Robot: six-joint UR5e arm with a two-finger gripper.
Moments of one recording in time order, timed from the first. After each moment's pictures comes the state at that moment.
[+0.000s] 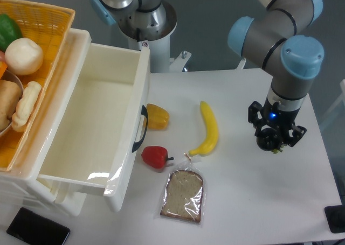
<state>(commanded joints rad) 2.74 -2.01 -1.41 -1.16 1.51 1.43</state>
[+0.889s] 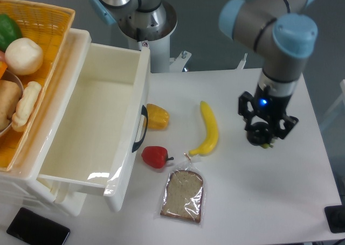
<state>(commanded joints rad) 2.71 -1.79 -1.50 -1.20 1.23 1.38</state>
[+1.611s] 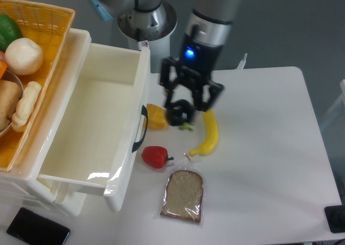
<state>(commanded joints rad) 2.49 -1.59 -1.57 -1.23 0.99 1.13</state>
